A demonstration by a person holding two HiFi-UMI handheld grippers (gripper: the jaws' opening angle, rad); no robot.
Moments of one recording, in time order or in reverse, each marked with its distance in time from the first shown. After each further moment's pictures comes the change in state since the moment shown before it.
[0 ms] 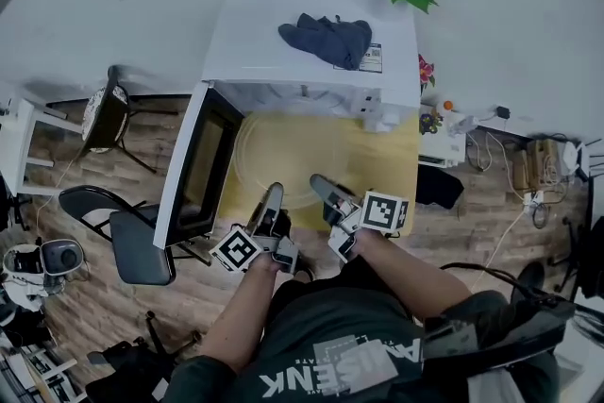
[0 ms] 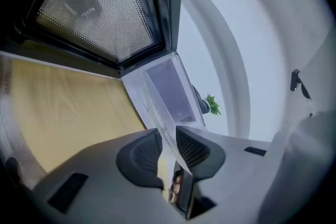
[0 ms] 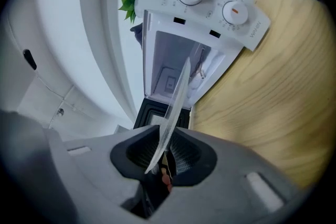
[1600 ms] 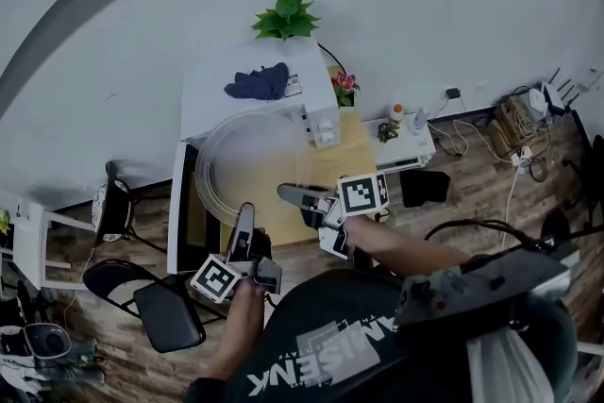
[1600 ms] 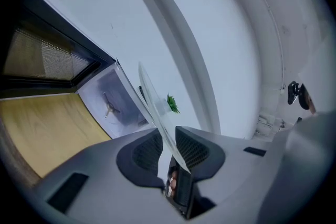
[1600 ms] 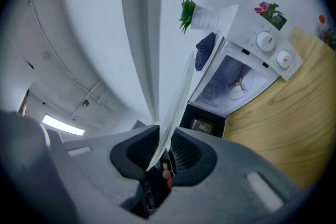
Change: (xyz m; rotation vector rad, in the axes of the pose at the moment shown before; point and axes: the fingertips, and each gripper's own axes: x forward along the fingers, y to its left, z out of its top) left arm -0.065 -0.160 0.014 -0.038 0.006 -0.313; right arm -0.055 0.150 0.005 -0.166 0.008 0.206
